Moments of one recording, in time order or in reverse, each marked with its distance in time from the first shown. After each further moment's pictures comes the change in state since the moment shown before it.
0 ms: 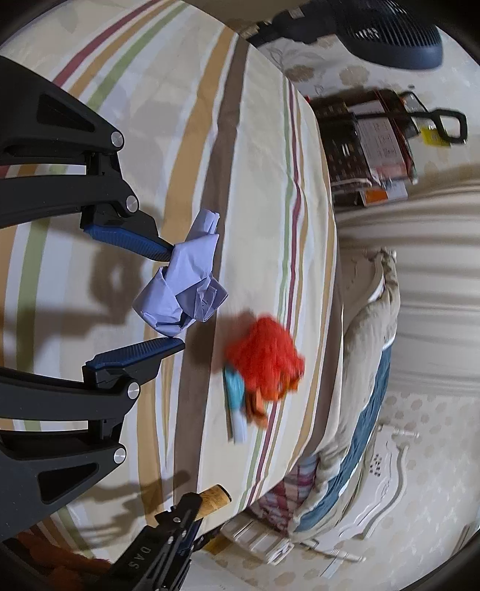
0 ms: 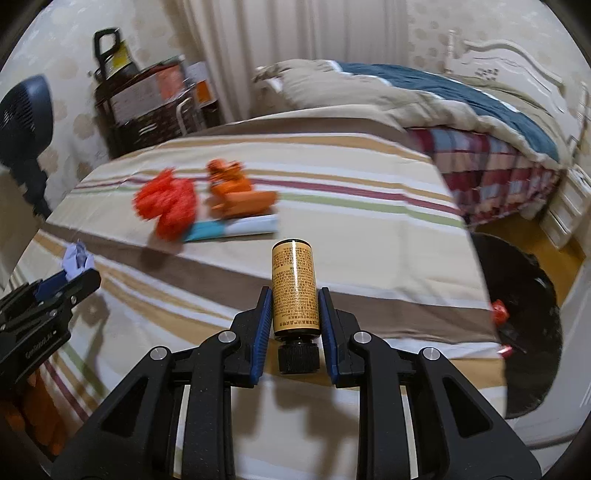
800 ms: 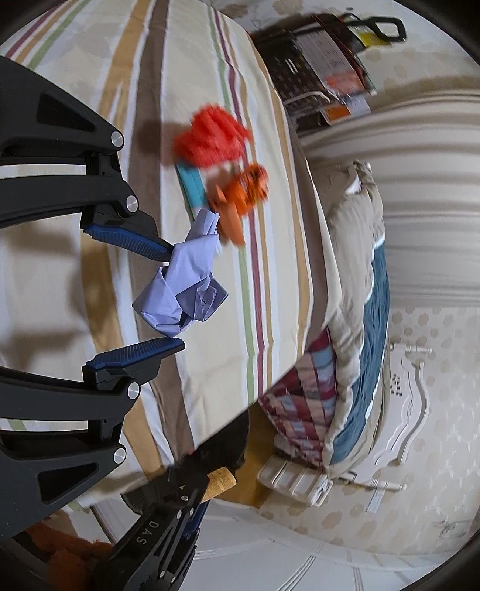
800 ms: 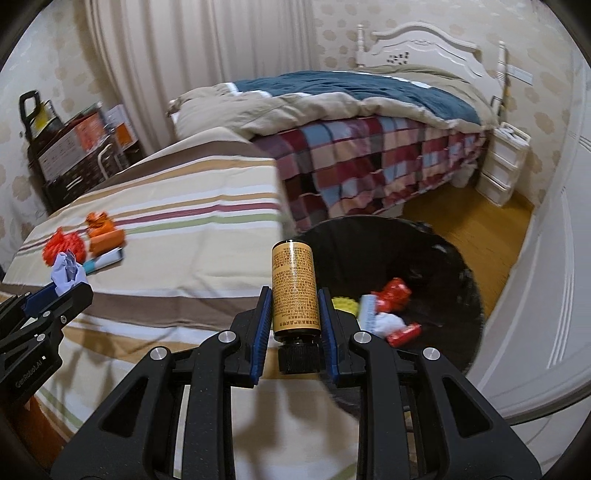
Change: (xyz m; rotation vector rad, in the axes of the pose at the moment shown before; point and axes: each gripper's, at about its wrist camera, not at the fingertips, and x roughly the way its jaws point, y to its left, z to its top) left arm 0.007 -0.150 0.018 0.212 -0.030 -0.191; right arm -0.038 -0.133 -0.021 0.214 -0.069 -0.209
